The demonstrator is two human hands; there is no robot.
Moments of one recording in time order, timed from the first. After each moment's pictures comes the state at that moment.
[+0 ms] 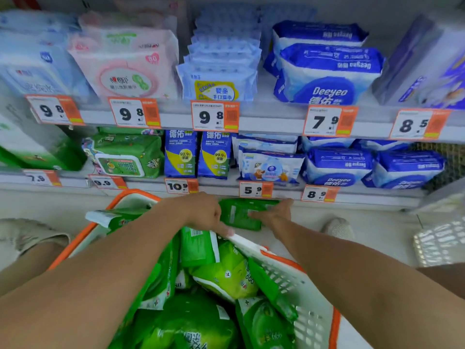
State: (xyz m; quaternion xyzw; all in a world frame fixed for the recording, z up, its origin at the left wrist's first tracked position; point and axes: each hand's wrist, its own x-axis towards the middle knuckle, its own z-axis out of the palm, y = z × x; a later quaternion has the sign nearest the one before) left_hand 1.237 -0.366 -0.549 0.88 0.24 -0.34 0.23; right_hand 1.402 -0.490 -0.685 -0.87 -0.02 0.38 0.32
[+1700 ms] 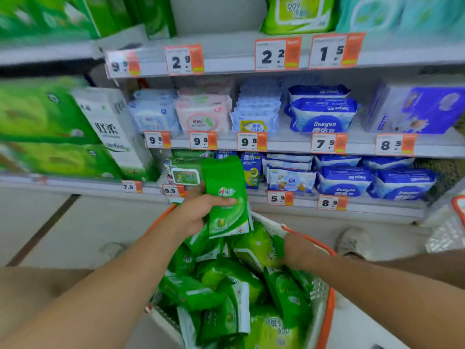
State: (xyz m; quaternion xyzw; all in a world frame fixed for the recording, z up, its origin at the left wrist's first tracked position) left_hand 1.104 -0.467 -0.419 0.50 0.45 0.19 0.71; right_hand 1.285 -0.616 -0.536 -0.81 -0.52 0.26 -0.10
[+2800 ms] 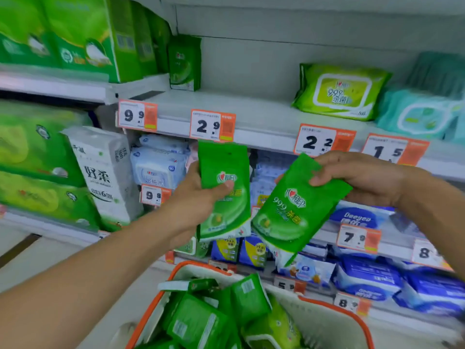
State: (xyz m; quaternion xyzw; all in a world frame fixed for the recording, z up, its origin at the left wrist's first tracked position) left_hand 1.144 -0.336 -0.306 0.60 0.33 0.35 0.64; right_hand 1.396 -0.446 -0.251 -0.59 -0.48 0.51 0.39
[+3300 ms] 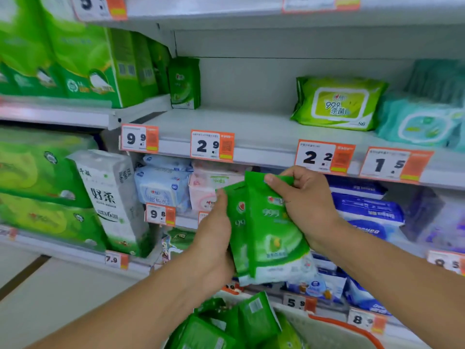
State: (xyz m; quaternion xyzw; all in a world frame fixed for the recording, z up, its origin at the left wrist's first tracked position) left_hand 1.178 -0.367 -0.312 0.34 0.35 0.29 0.82; right_hand 1.319 -0.402 -0.299 -0.61 -0.38 0.20 0.66
